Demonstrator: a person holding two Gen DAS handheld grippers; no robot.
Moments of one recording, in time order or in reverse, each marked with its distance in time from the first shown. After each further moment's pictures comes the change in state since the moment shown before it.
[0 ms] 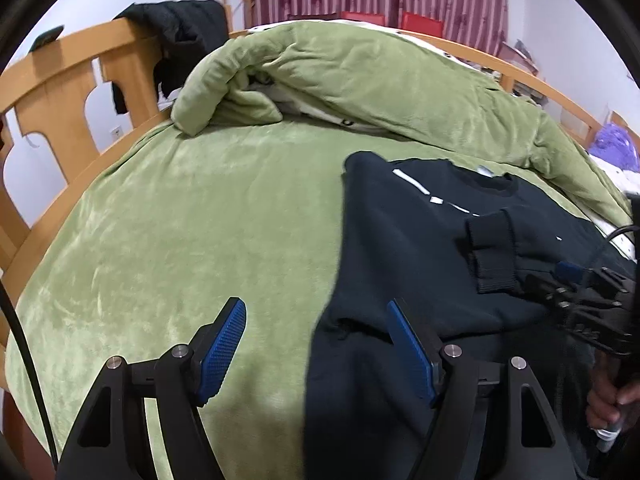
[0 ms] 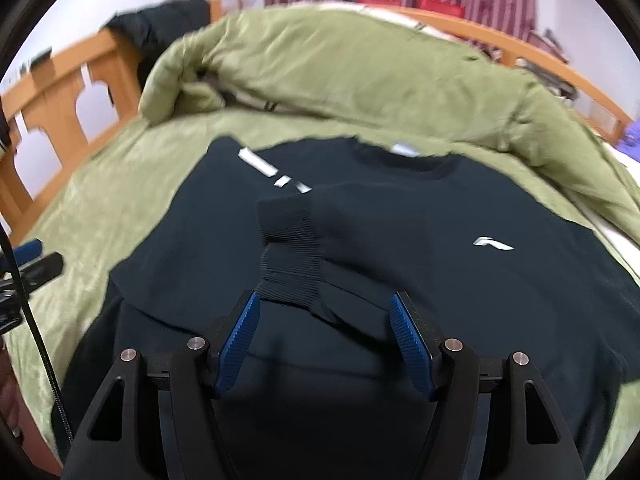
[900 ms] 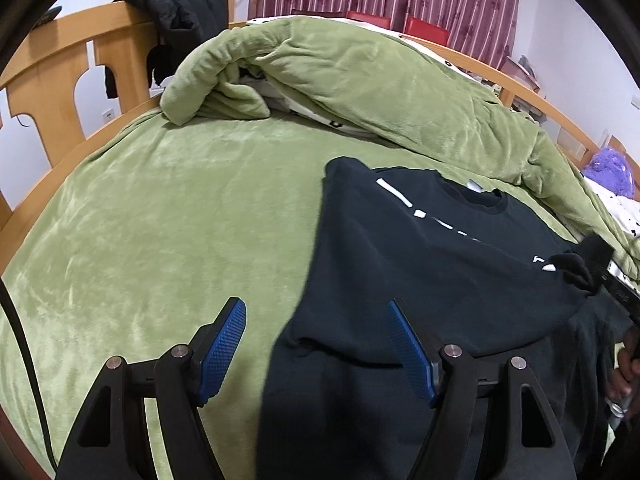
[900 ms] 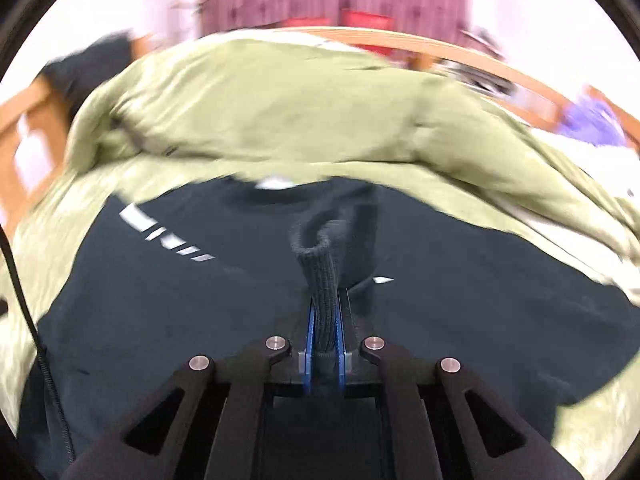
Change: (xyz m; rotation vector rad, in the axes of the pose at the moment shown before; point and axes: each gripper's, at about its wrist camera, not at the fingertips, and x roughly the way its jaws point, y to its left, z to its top) left arm 0.011 -0.024 0.012 -0.064 0.012 -0.071; right arm -0.049 -0.166 -0.004 0.254 -0.144 -0.178
